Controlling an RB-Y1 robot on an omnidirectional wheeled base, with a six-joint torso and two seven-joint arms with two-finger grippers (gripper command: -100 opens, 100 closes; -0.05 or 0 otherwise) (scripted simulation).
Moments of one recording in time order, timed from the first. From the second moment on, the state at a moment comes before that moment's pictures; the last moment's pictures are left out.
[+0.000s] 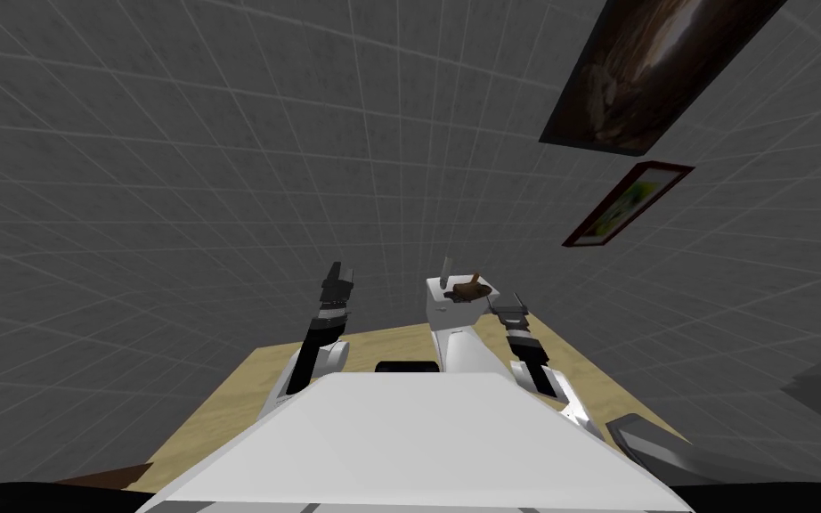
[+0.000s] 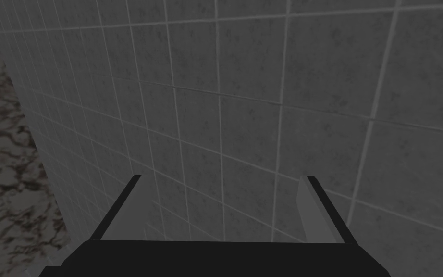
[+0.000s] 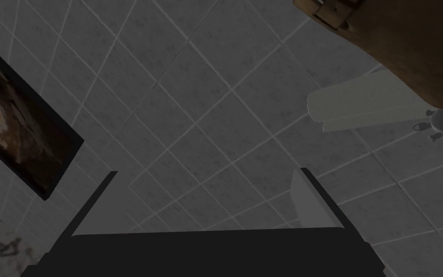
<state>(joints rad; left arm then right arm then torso) 0.46 0.05 -0.04 -2.21 -0.03 -0.44 0.03 0.32 -0.18 -0.48 -1.57 0.40 -0.65 1.54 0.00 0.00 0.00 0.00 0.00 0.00</state>
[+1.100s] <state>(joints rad) 0.46 0.05 -0.04 -2.21 -0.03 -0.44 0.03 0.27 -0.18 -0.59 -1.40 0.59 -0.73 1.82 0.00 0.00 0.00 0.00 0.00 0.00</state>
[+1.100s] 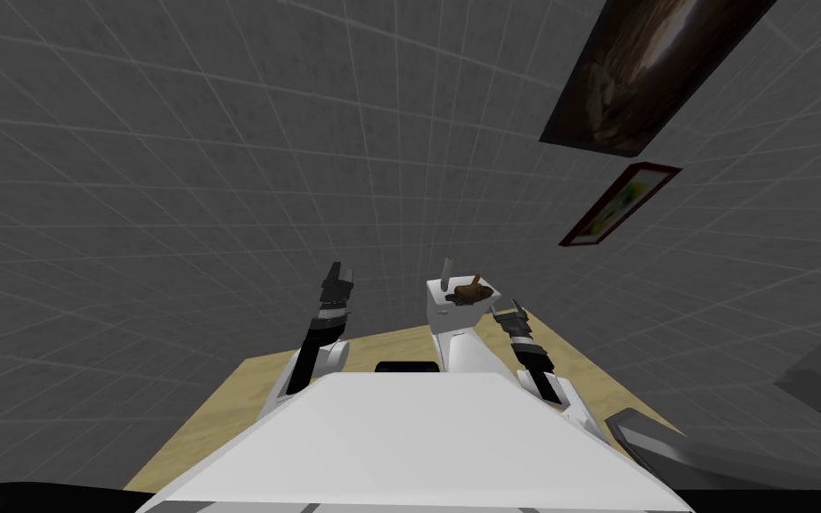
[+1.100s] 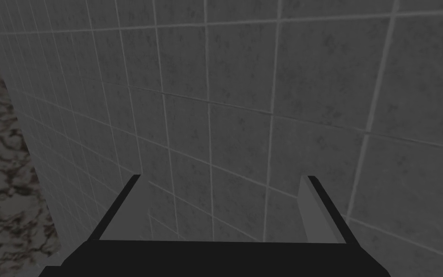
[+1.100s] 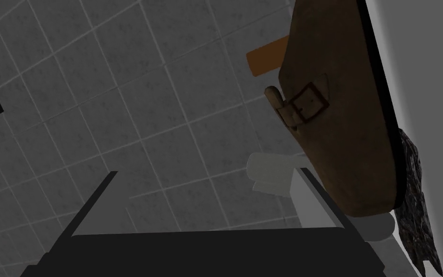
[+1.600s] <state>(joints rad) 0.46 0.05 -0.04 -2.21 -0.03 -0.44 0.03 0.24 -0.17 -0.63 -1.33 0.71 -0.78 1.95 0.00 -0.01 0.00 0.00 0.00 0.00</state>
